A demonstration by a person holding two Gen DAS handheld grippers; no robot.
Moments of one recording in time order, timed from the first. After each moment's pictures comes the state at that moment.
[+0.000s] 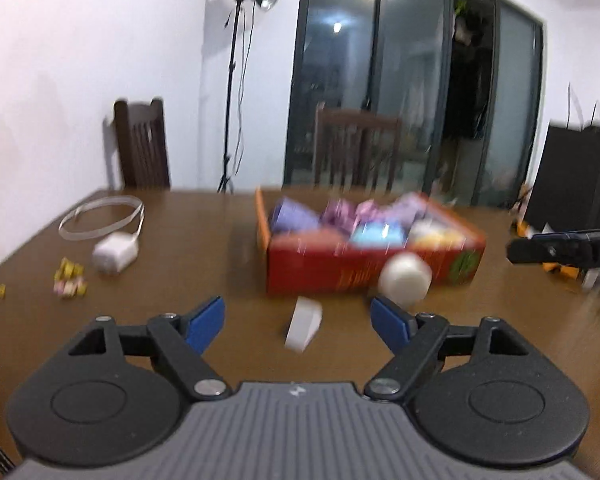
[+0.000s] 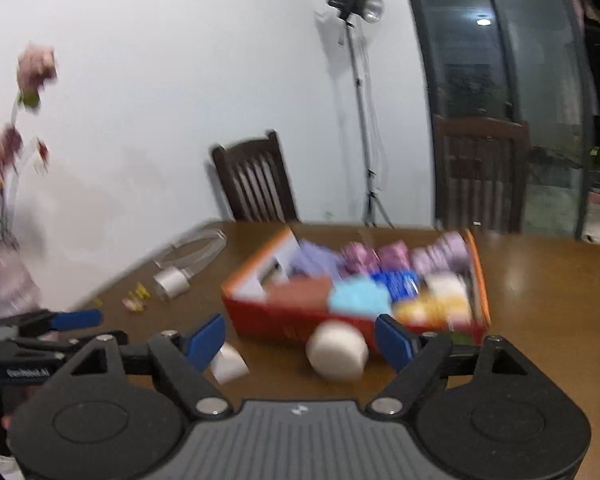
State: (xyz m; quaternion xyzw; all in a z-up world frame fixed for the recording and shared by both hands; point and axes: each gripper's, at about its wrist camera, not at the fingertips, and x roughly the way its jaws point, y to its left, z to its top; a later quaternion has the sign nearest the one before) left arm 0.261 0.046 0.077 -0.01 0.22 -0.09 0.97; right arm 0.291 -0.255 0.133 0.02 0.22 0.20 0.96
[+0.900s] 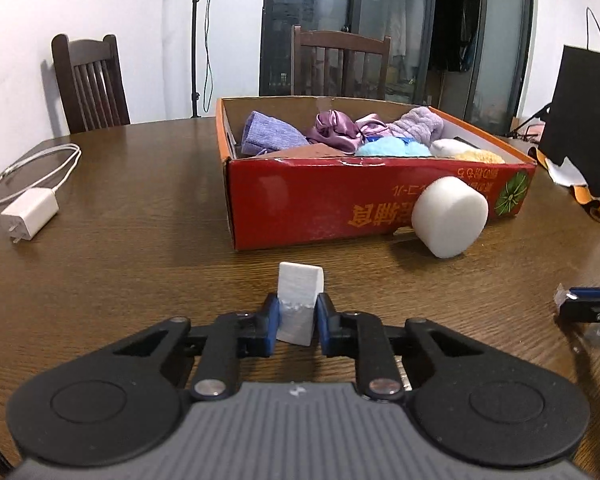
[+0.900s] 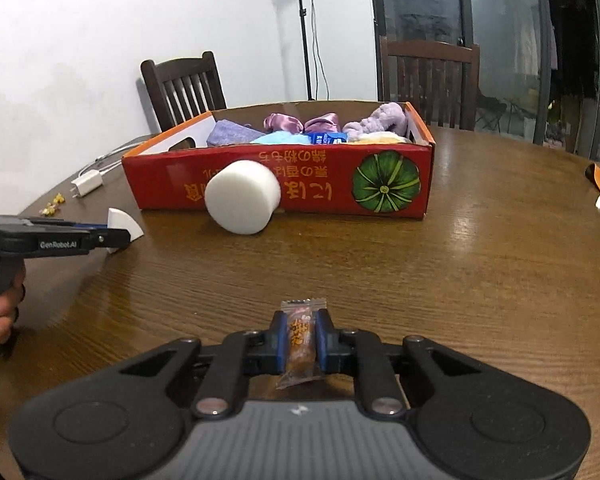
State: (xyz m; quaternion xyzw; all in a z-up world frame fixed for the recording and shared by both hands) left arm 0.377 0.026 0.007 0.01 0.31 -0.13 0.94; right arm 0.313 -0.276 0.032 0.01 0.30 0.13 0.94
